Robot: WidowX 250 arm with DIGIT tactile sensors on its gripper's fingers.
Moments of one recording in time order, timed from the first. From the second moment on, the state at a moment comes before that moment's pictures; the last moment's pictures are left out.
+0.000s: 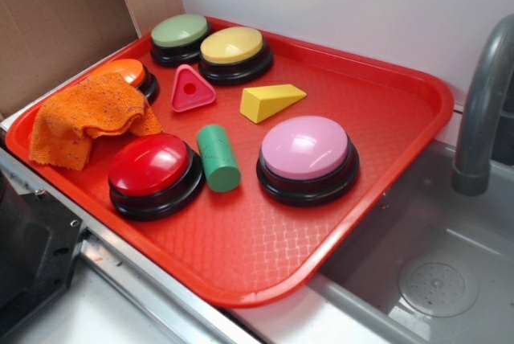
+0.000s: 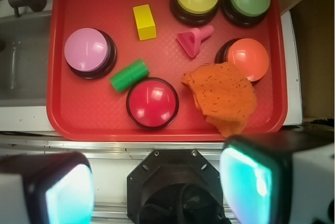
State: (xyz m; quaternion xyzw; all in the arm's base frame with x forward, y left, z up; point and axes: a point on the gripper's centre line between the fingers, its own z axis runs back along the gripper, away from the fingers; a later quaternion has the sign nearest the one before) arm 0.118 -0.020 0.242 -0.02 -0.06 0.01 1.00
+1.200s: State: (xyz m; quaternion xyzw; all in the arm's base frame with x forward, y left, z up) arm 0.228 -0.009 0.143 -0.01 -0.05 0.06 1.00
